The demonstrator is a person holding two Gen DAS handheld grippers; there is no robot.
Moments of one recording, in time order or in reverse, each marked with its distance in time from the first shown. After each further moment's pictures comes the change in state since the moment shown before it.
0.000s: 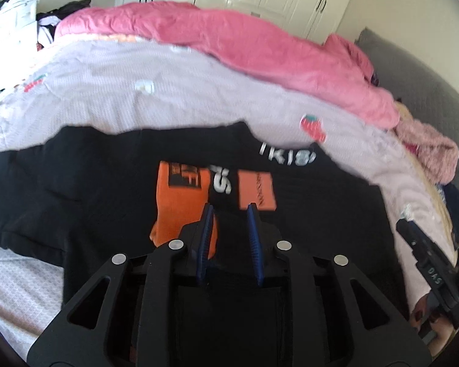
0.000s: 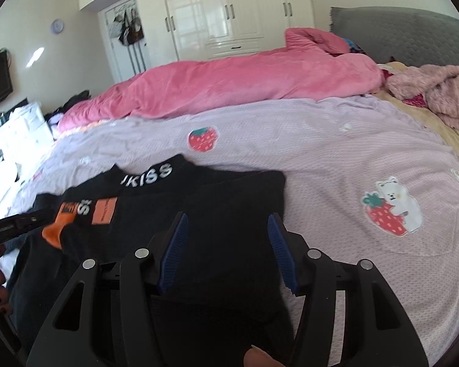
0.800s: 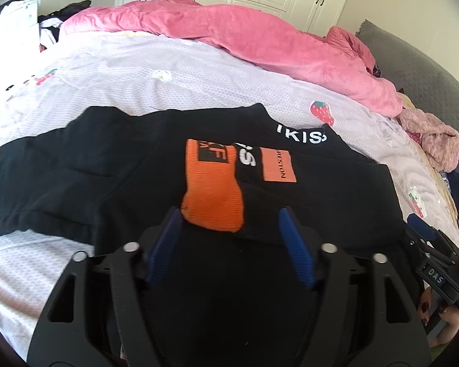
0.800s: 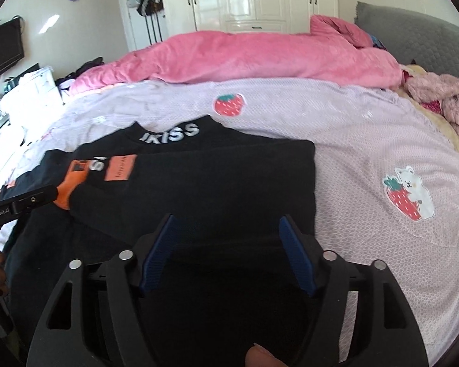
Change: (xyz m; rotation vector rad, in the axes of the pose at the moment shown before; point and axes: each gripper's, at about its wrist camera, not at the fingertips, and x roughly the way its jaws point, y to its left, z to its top) left arm -0.025 0.027 -0.022 0.026 -0.008 0.018; right arm -0.010 0.031 -0.017 -0.076 0.064 0.038
